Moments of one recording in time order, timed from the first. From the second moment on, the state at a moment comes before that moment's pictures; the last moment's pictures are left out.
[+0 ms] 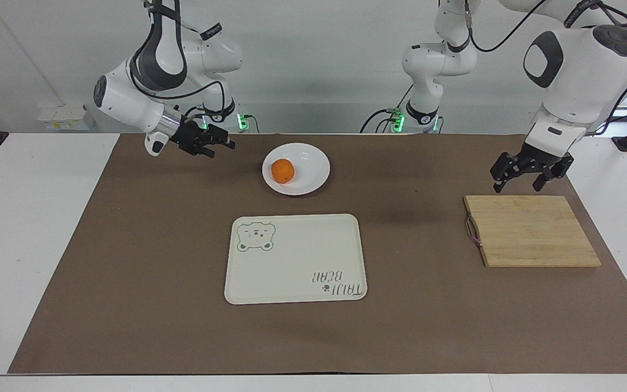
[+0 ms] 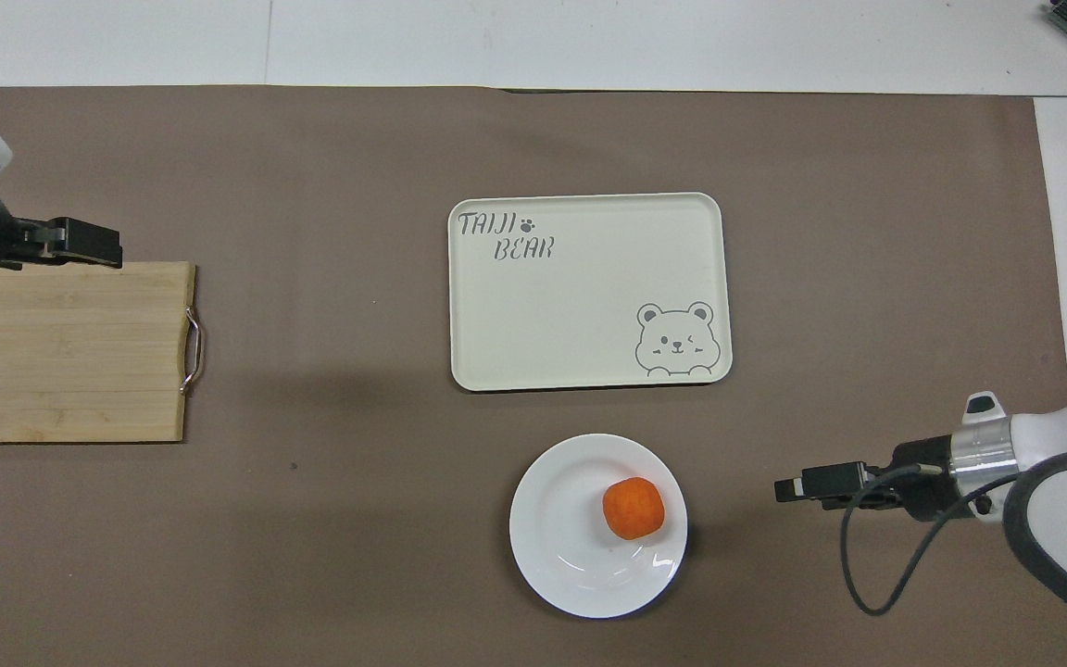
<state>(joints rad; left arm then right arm) -0.04 0.05 0.00 -1.66 0.00 1.82 0.01 0.06 -0.29 -0.16 -2.46 0.63 1.83 -0.25</state>
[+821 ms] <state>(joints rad) -0.02 0.03 -0.02 -1.59 0.00 1.66 0.08 0.15 -0.13 -0.15 -2.70 1.07 2.01 -0.70</state>
